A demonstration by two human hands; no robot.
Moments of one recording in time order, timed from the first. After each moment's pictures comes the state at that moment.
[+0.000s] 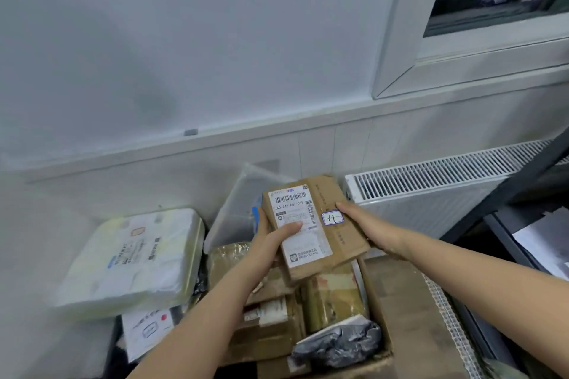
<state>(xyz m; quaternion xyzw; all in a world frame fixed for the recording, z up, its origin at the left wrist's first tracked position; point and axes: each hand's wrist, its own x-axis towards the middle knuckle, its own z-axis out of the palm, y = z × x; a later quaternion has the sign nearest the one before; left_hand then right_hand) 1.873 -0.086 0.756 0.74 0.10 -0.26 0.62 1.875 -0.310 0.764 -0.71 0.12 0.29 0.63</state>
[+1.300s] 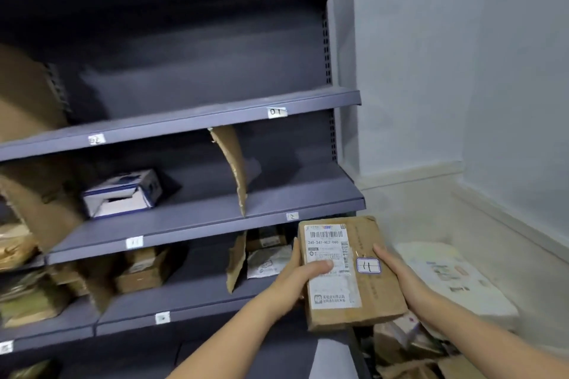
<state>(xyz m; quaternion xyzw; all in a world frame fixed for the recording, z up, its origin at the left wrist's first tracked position) 1.493 -0.022 0.930 0.62 0.42 0.30 0.60 1.709 -0.065 0.917 -0.46 -0.36 0.61 0.53</state>
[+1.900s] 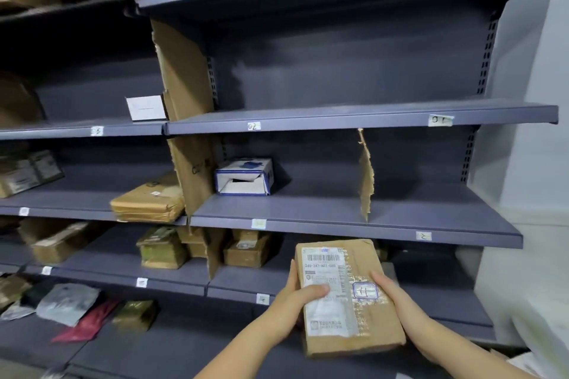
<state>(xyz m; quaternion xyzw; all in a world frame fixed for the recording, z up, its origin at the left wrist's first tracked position) 1.239 -0.038 0.920 0.54 0.46 0.40 0.58 1.465 -0.015 0.915 -0.47 -0.45 0.66 0.38</state>
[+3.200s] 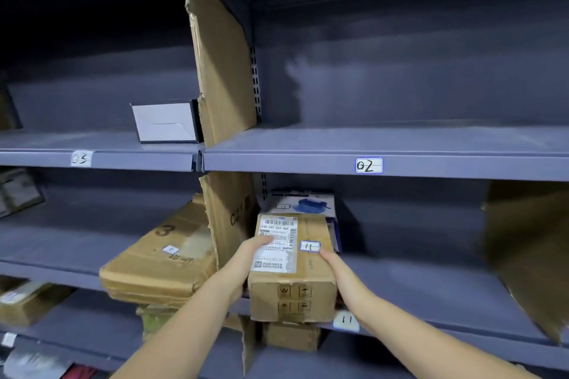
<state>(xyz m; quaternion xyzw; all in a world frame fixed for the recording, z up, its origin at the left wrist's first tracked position) 0.942 0.229 1.002 0.34 0.56 0.48 0.58 1.136 0.244 0.968 -0.51 -0.50 0.61 0.34</state>
